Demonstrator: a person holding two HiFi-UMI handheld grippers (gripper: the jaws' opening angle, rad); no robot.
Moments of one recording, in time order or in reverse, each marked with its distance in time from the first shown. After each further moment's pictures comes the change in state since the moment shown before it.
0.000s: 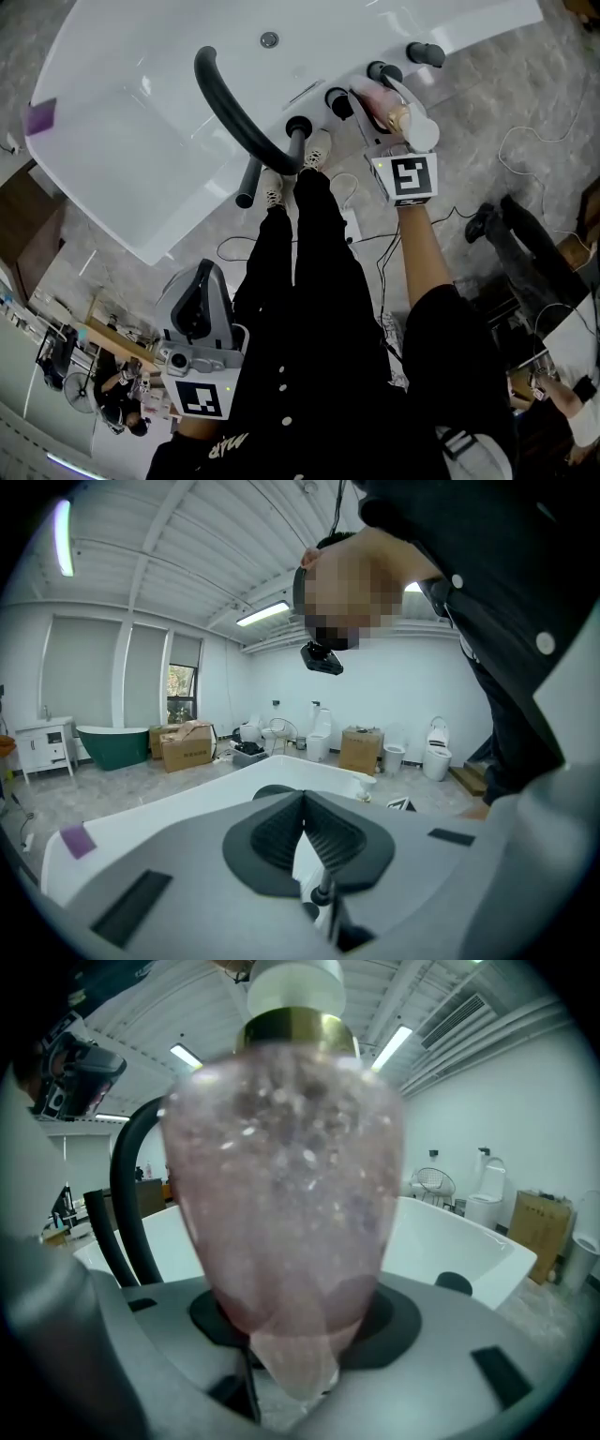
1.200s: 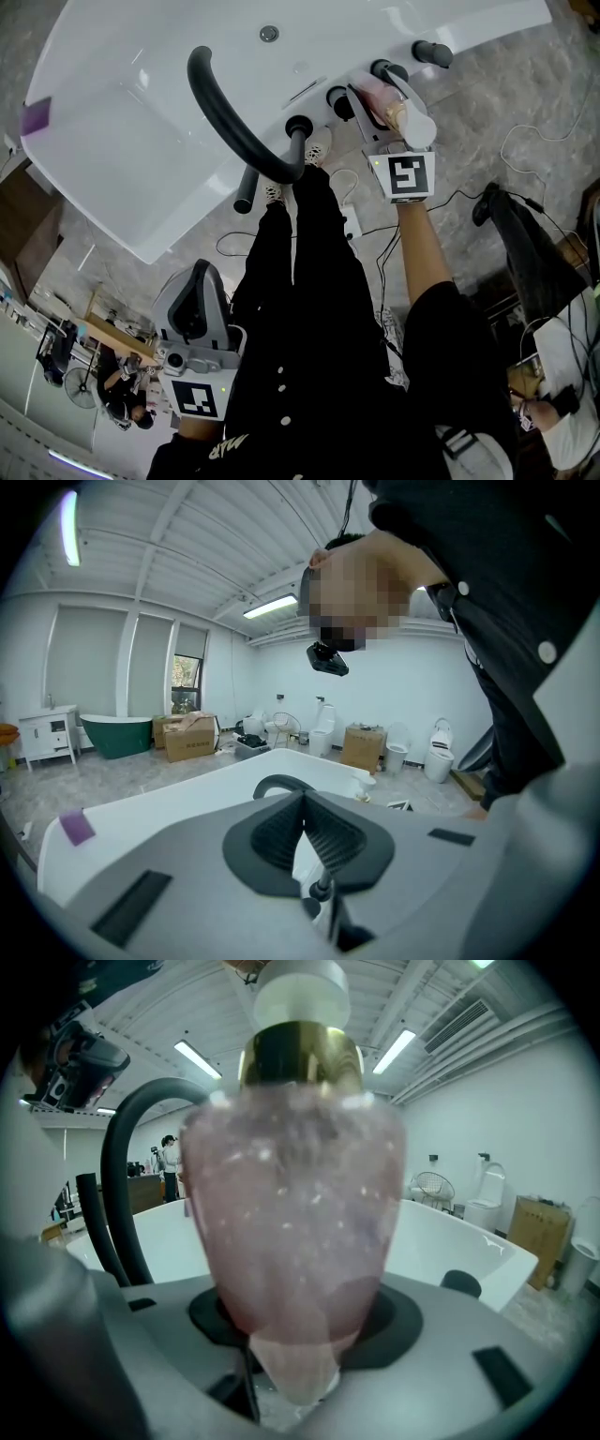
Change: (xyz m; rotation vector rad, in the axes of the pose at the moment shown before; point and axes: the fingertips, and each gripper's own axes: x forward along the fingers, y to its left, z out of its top) left arm 0.008 0.008 -0.013 -0.045 0.033 0.011; right arm 0.013 0.001 -0.005 -0.014 -0.029 -0.005
